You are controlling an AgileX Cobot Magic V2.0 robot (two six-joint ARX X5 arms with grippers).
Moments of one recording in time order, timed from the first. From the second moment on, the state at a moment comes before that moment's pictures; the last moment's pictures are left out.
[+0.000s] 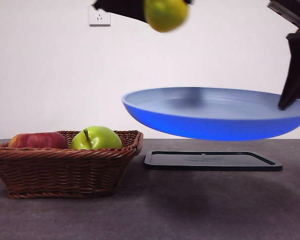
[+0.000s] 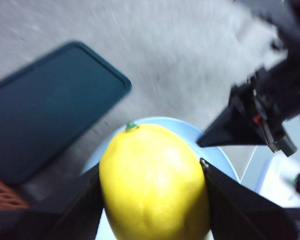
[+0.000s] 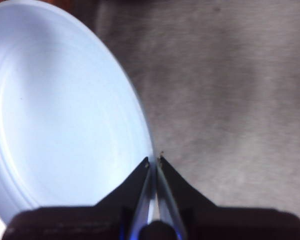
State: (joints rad) left arm -0.81 1.46 1.35 -0.55 0.22 -0.11; right arm 0.29 1.10 0.82 -0.77 -0.39 0.24
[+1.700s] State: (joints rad) left arm -0.99 1.55 1.35 -0.65 0.11 -0.09; right arm 0.28 1.11 0.82 -0.76 -0.39 0.28
